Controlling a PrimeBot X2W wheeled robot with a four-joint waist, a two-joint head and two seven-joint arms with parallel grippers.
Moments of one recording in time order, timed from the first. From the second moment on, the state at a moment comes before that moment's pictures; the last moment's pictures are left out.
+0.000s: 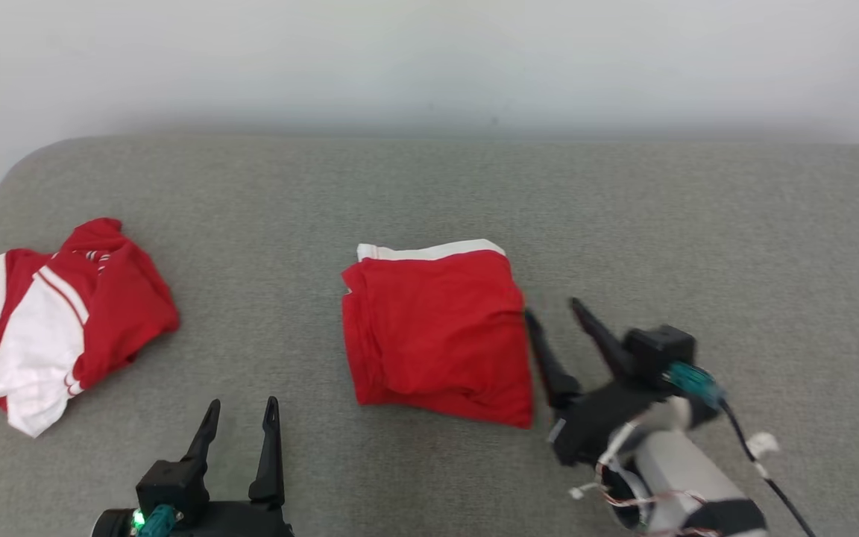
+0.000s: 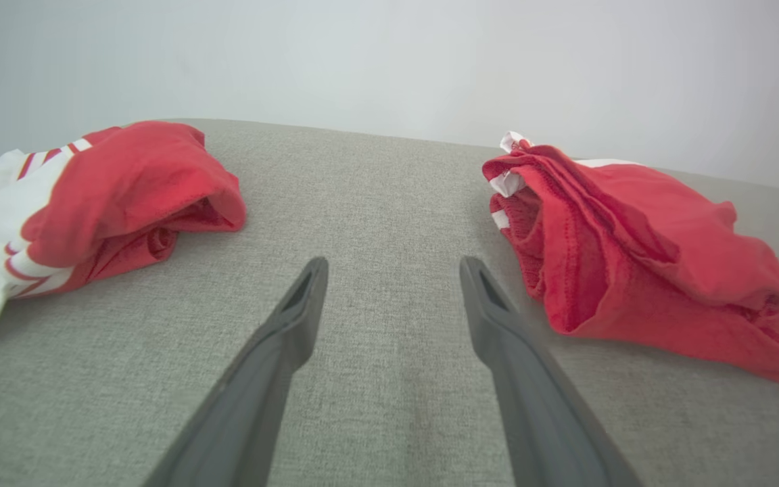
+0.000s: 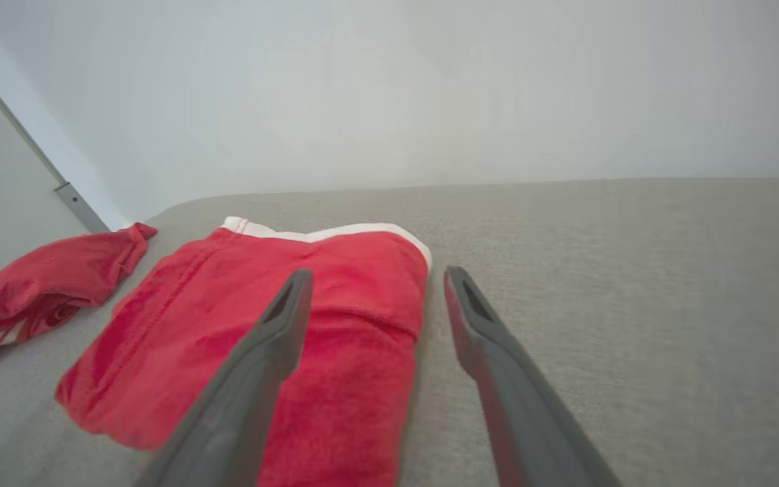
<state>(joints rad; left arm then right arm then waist) -0.17 0.05 -0.09 0.42 -0.21 -0.06 -0.26 -0.50 -0.10 0.35 0.71 0.38 0.13 -0.26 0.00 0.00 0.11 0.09</state>
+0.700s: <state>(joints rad) -0.10 0.05 -0.01 0.38 -0.14 -0.07 -0.26 -0.19 -0.05 -0.04 0.47 0.12 0.13 -0.26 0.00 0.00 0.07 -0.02</state>
